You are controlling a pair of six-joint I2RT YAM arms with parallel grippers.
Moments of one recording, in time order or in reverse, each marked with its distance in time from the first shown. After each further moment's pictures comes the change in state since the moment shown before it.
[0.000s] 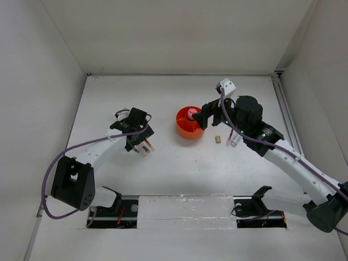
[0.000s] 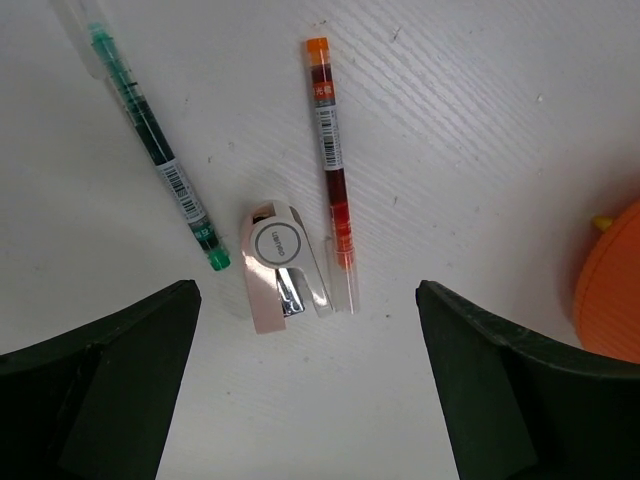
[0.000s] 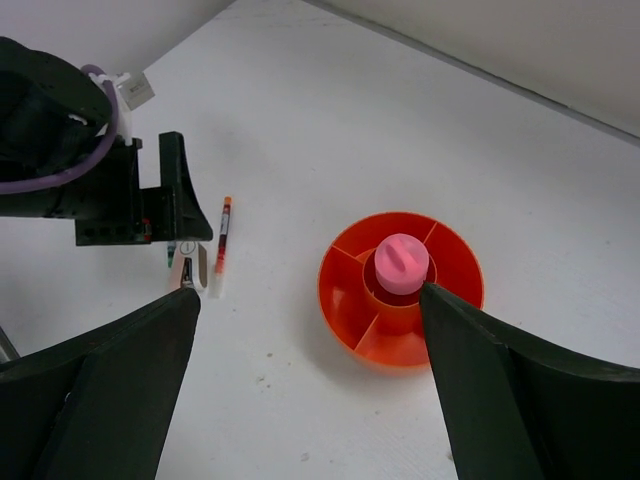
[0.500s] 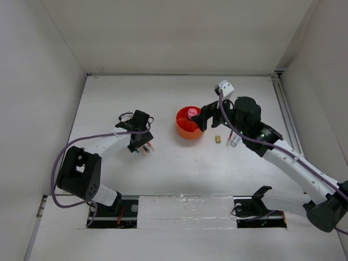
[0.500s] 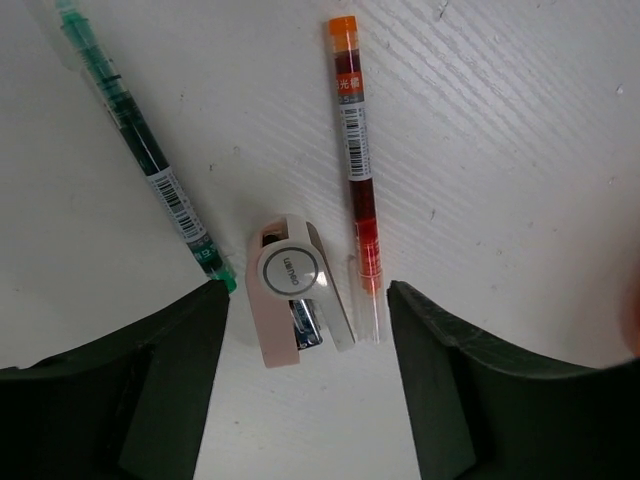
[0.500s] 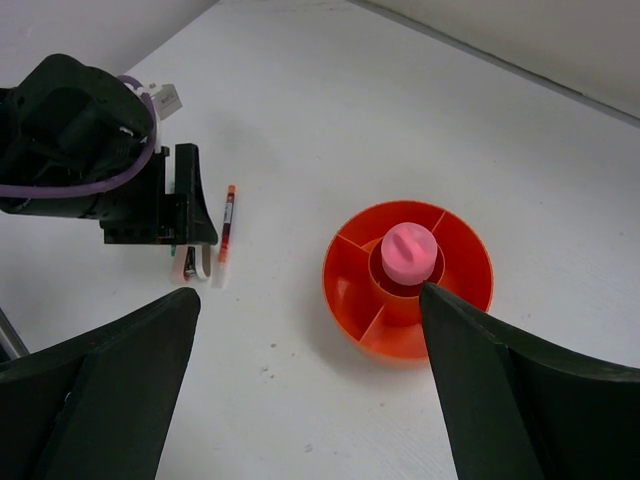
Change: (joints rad) left arm 0.000 0.103 -0.032 0.064 0.008 0.016; right arm 0.004 0.002 -0.016 -0.003 -0.018 0.004
